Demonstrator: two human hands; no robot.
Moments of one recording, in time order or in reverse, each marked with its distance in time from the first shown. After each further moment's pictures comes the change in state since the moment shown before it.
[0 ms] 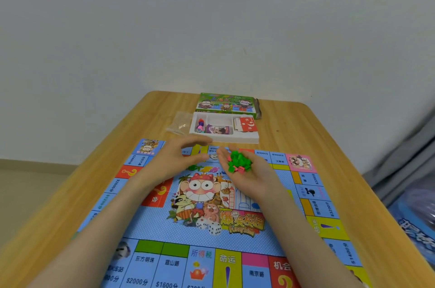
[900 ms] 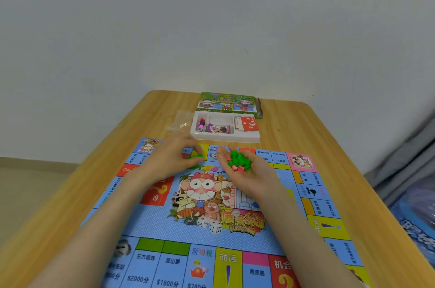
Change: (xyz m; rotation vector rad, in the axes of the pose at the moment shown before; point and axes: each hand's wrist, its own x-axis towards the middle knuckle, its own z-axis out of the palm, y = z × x) left_hand 0.003 -0.007 -0.007 0.383 -0.012 0.078; right_hand -0.001 0.001 -0.001 0.024 -0.002 0.021
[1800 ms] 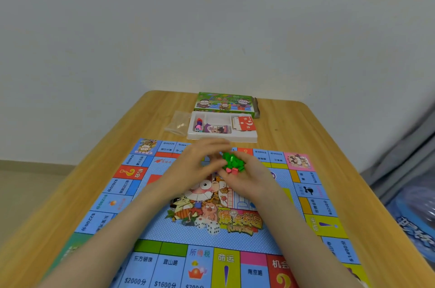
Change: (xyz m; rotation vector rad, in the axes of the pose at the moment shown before) left_hand -0.002 0.040 0.028 -0.230 0.070 0.159; right_hand 0.006 0.005 -0.001 -0.060 -0.038 0.068
